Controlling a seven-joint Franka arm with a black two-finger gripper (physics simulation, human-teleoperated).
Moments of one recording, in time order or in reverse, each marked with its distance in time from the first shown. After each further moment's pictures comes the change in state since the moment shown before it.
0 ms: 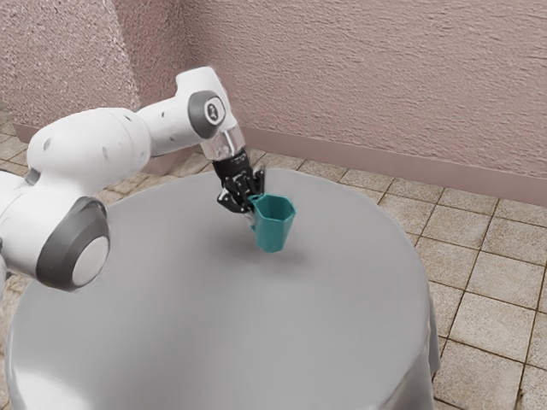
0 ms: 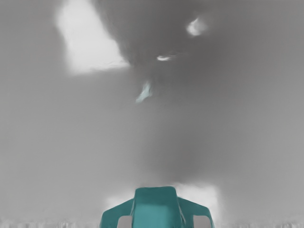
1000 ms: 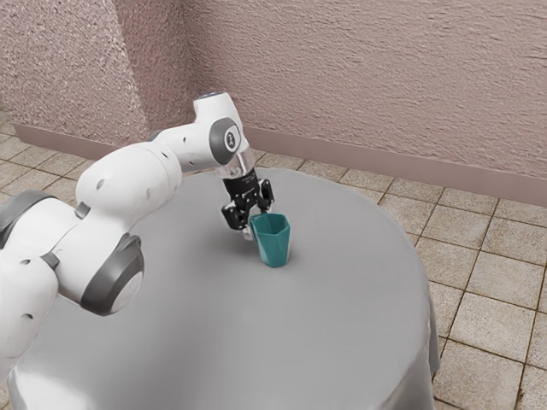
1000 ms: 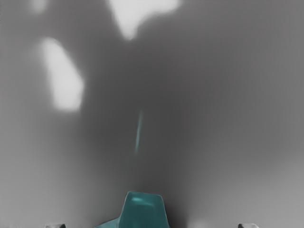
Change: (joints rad) arm 0.006 0.258 0.100 0.213 -0.083 0.046 0.015
